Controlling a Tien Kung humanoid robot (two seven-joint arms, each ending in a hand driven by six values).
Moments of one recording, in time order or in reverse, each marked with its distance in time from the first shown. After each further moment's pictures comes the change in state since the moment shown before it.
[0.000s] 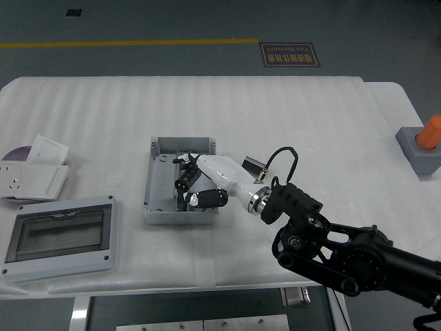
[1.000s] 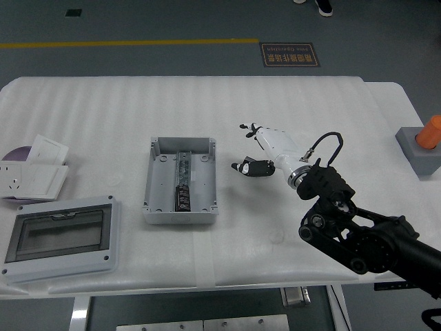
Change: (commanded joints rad) left arm -0.001 0.000 0.000 0.000 -0.001 0.001 -0.002; right arm -0.013 -0.039 0.121 -0.229 -0.090 -0.071 -0.098
